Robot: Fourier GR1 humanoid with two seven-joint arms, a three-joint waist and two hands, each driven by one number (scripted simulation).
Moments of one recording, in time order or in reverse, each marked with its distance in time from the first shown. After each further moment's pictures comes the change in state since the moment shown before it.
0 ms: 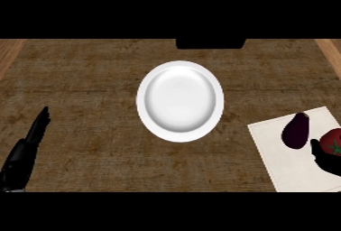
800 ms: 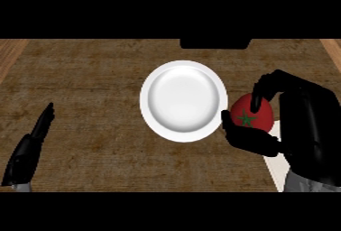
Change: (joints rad) left arm -0.038 -0.014 -0.003 0.024 -0.022 -0.006 -0.002; right arm -0.535 0.268 0.365 0.005 0.107 0.190 0.290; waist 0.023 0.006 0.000
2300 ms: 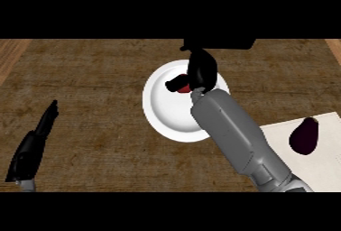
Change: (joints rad) left arm -0.026 -0.018 0.005 0.008 -0.019 -0.019 -0.002; right arm -0.499 0.185 0.041 1.277 -0.415 -0.716 -0.146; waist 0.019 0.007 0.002
